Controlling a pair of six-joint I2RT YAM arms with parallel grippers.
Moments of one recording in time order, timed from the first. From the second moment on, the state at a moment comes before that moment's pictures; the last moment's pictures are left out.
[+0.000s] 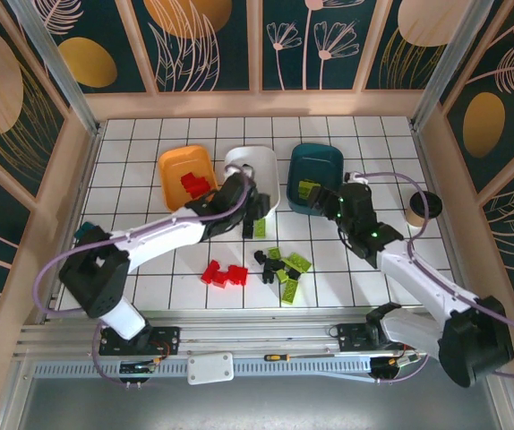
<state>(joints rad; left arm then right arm) -0.79 1.67 1.16 -0.18 -0.16 -0.61 0.47 1.03 0.64 -0.12 0.19 0.65</state>
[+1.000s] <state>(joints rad) -0.80 1.98 1.65 -0.14 0.00 -0.61 0.46 0.85 0.58 -0.16 0.13 0.67</state>
